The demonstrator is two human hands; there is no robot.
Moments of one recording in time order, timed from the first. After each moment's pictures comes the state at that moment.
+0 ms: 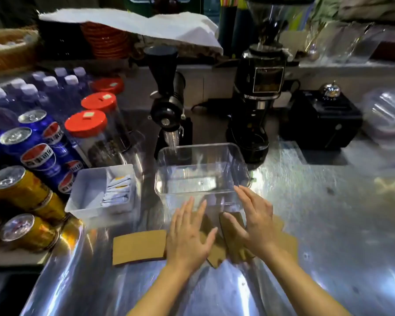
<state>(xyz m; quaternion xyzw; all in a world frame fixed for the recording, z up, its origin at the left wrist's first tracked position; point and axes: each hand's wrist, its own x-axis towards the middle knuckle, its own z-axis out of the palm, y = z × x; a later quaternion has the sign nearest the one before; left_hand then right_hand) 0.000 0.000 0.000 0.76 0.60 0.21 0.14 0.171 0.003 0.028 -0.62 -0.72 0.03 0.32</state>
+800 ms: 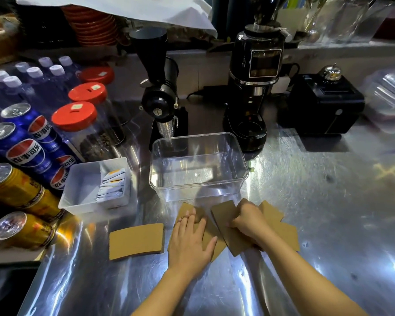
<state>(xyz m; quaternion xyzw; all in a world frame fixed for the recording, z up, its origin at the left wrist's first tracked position) 0.007 -0.013 -0.032 0.79 0.60 0.06 0.06 0.181 0.034 -0.006 -0.76 -0.54 0.33 0.10</state>
